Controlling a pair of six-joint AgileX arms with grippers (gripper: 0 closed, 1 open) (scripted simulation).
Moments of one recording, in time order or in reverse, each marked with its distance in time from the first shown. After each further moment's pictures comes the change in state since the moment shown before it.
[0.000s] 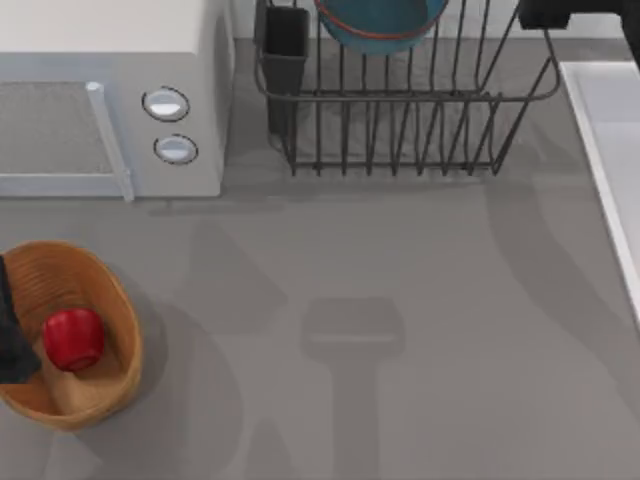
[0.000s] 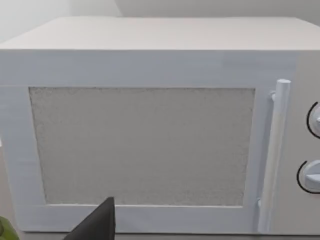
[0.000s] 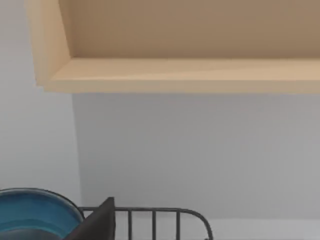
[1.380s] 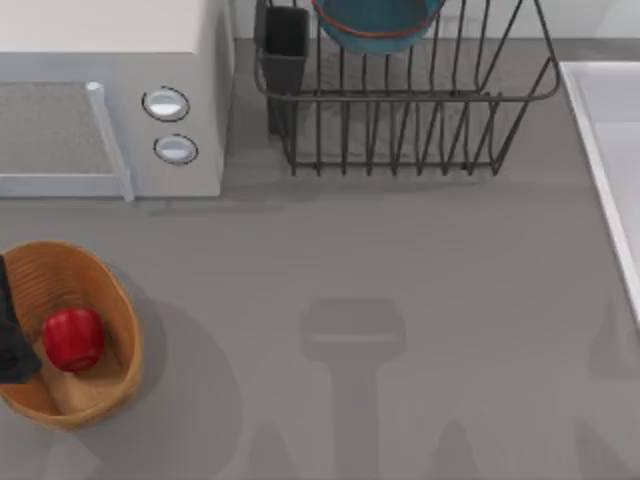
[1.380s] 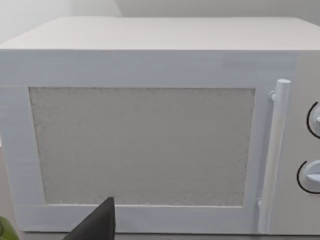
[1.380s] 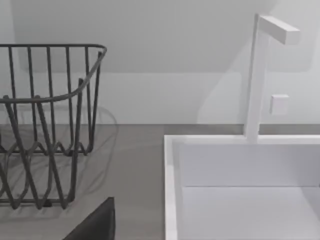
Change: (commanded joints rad) left arm 0.000 0.000 0.000 0.000 0.000 0.000; right arm -0.435 -1.335 -0.881 -0.481 -0.439 -0.006
